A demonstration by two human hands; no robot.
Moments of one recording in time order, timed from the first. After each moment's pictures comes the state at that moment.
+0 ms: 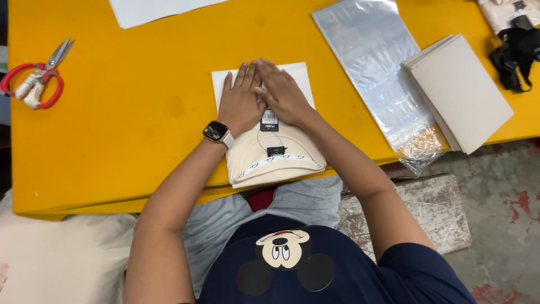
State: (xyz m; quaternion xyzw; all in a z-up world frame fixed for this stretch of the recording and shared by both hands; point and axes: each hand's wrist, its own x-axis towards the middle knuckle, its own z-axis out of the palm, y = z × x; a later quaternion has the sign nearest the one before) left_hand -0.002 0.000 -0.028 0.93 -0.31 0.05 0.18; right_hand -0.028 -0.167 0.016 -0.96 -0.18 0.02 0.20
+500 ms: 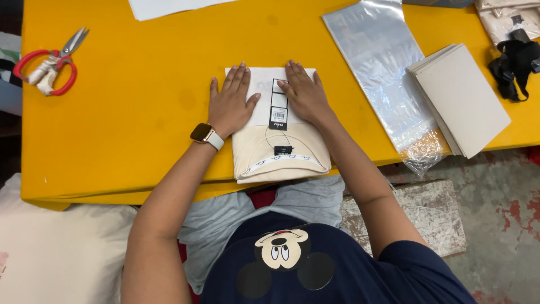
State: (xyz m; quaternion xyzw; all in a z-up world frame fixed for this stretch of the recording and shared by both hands) left_hand -0.019 0.054 0.010 0.94 -0.25 -0.09 0.21; right_hand -0.036 -0.178 0.029 -0.98 -0.03 0.10 0.14
